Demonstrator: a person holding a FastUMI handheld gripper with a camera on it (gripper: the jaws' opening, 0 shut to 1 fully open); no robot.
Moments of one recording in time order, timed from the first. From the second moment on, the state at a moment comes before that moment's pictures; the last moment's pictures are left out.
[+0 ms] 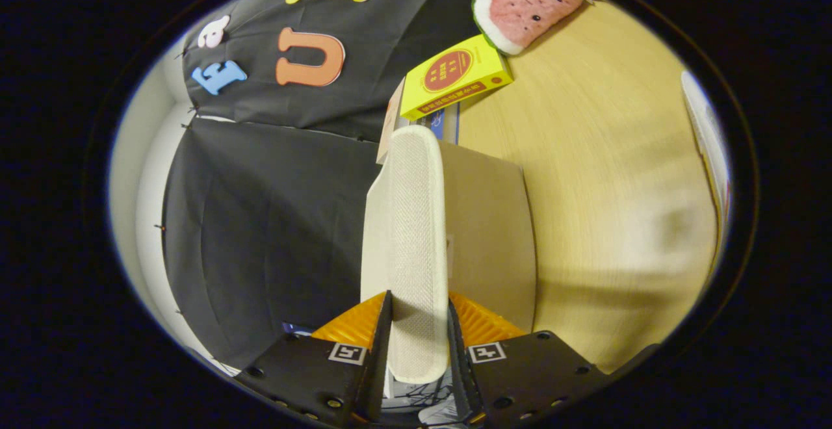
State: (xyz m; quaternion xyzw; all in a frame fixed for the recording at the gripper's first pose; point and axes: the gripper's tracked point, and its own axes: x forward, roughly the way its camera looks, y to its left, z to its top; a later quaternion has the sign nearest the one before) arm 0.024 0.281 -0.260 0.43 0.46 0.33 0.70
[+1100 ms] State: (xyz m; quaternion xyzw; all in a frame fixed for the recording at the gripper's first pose) arm -0.006 0.465 -0.084 0.24 0.40 0.43 0.77
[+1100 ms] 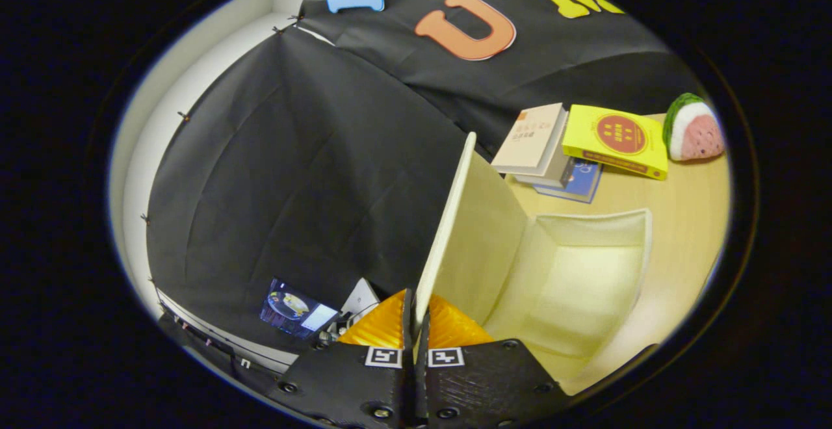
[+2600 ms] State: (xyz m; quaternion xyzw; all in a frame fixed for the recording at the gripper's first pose) arm 0.028 0.179 -0.069 0.05 0.17 0.18 0.97
